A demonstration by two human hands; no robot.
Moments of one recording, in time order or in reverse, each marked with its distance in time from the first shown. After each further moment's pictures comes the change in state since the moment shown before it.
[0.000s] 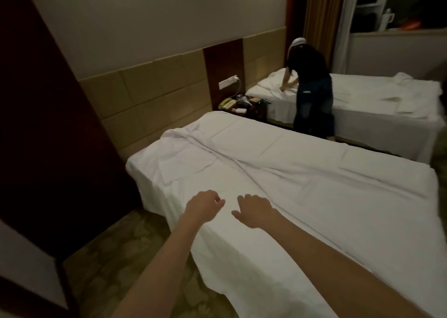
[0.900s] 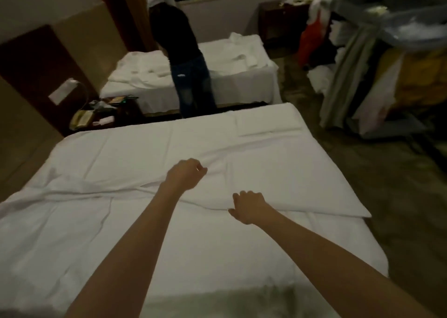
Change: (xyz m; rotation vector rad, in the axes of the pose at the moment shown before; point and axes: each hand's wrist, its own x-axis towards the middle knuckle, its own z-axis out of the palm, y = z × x) left_hand 0.278 0.167 0.010 0.202 -0.232 0.573; right_hand 0.102 0.154 0.036 0.229 -0.124 0.666
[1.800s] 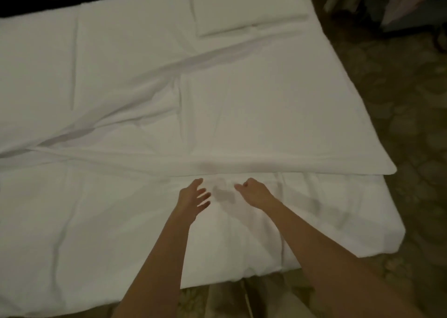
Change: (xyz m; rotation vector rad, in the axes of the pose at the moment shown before) left_hand 0.179 0.007 0.353 -1.375 -0.419 -0.919; right_hand 0.216 0.158 0.231 1.042 -0.378 0.549
